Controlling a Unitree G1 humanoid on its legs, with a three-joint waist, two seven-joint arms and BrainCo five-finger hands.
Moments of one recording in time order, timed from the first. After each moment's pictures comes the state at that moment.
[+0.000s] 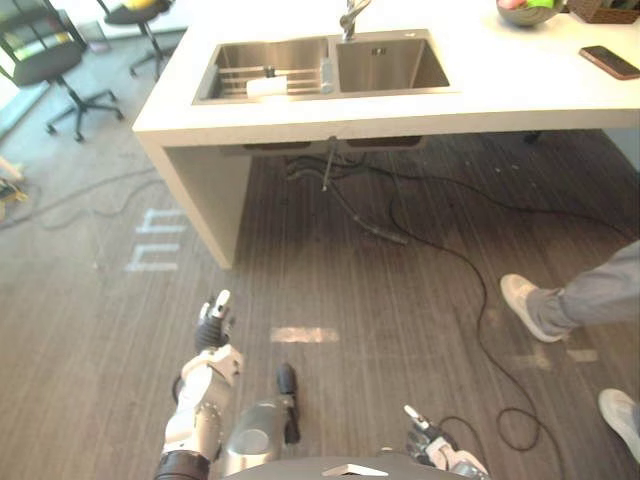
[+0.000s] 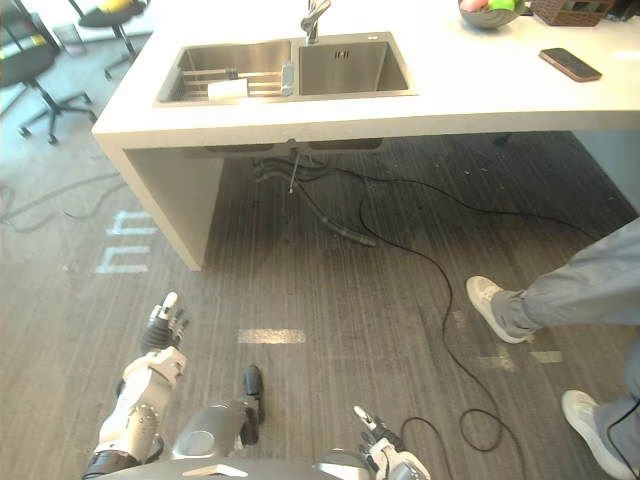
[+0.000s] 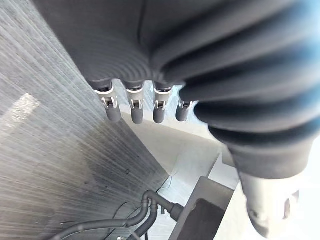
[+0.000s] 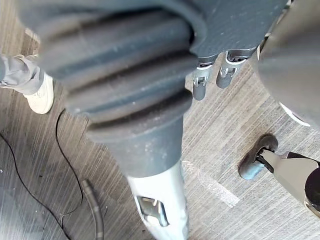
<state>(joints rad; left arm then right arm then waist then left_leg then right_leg) 0.07 0.02 0.02 0.21 -0.61 -0.03 0.22 0.06 -0.14 -0.26 1.02 0.63 0.13 0.19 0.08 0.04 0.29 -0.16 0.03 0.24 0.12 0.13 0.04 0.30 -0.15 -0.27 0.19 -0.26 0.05</state>
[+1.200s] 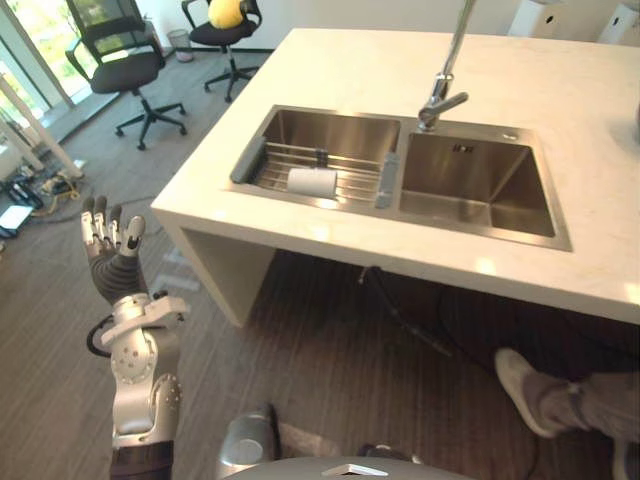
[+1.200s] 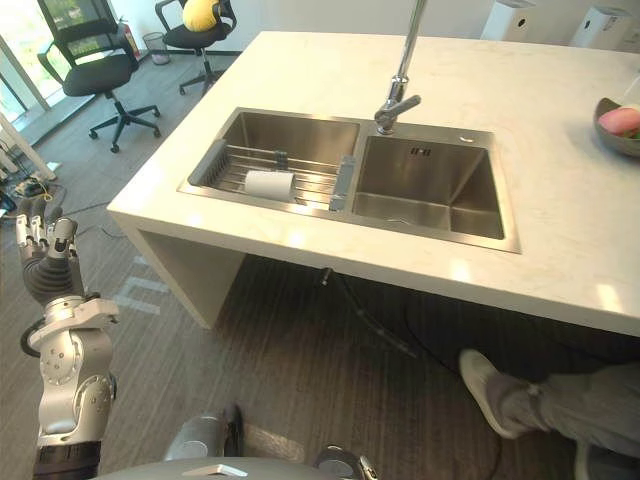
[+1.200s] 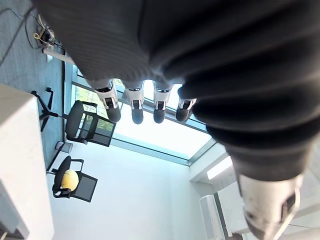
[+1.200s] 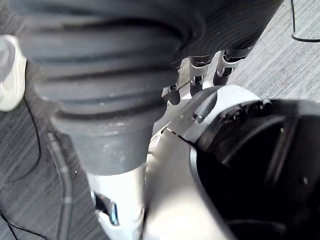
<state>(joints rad) 0.10 0.09 0.15 -0.37 -0.39 -0.21 0.31 0.21 -0.17 -0.32 1.10 0.59 0.27 0.29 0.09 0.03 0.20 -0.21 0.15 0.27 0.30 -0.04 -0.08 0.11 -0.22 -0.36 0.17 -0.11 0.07</state>
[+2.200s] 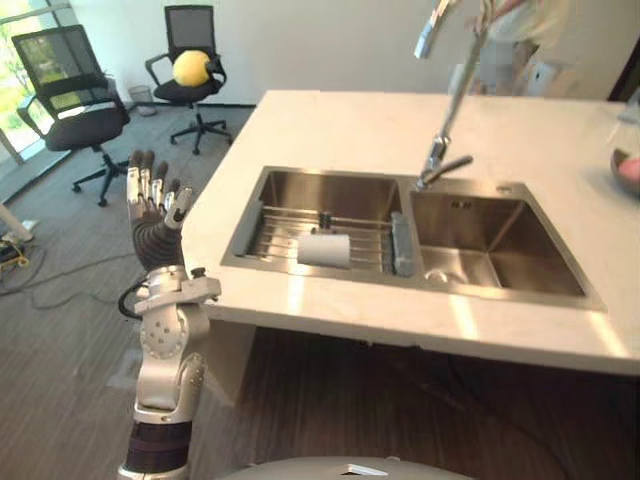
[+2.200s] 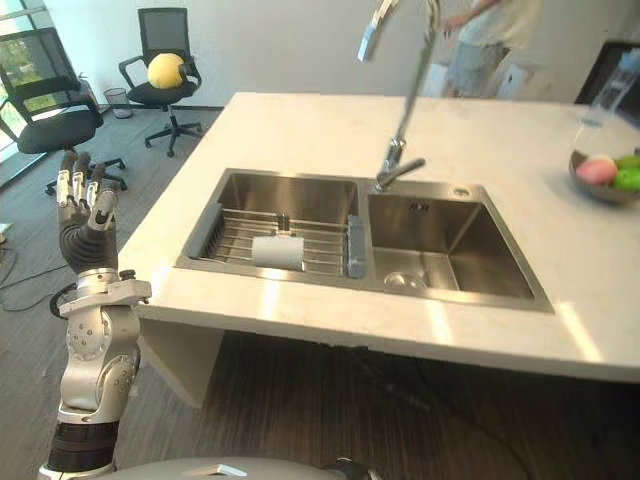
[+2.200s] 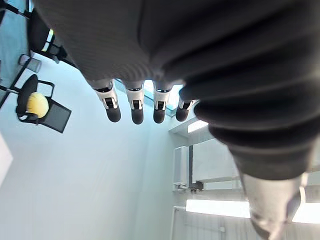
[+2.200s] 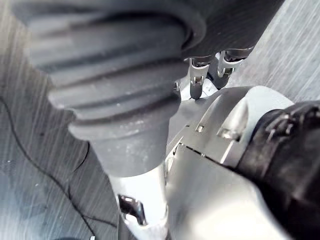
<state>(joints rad) -0.05 0.08 0.01 -0.34 -0.28 -0.22 0.30 0.20 -0.11 -0.46 1.12 0.58 0.19 0.19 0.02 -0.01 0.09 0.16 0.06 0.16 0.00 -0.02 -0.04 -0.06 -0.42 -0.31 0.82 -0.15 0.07</state>
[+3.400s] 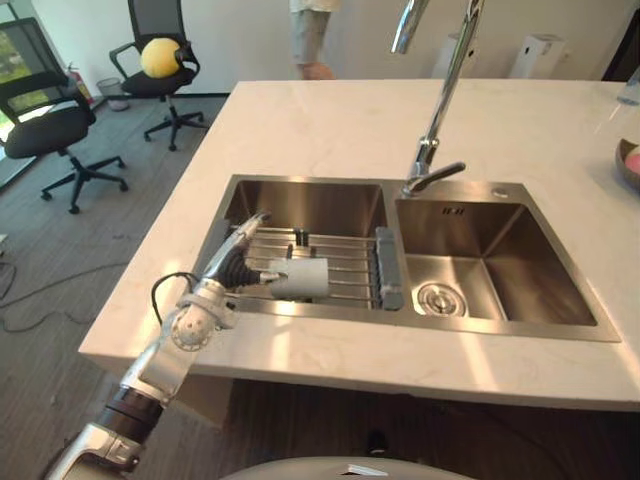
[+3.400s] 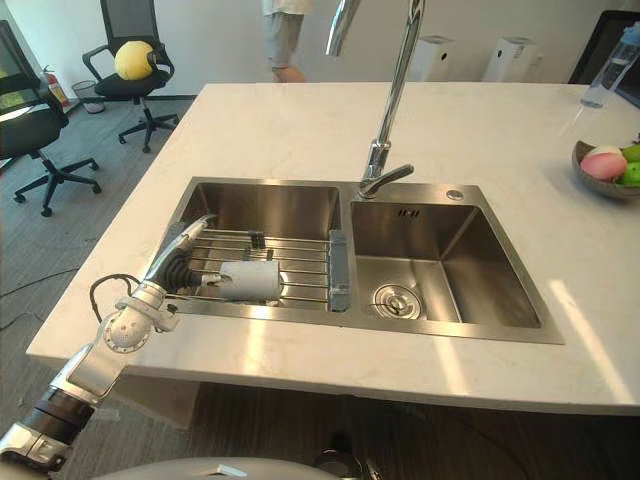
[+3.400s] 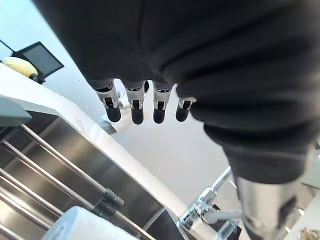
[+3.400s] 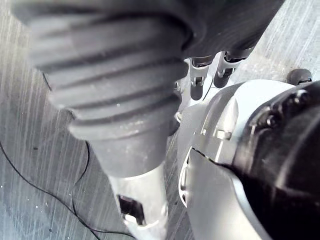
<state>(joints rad) -0.16 0.47 -0.34 0.06 0.29 -0.20 0.08 0.18 -0.10 -0.61 1.12 0.54 0.21 0.21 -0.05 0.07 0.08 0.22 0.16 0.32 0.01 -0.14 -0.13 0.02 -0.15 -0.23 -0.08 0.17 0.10</state>
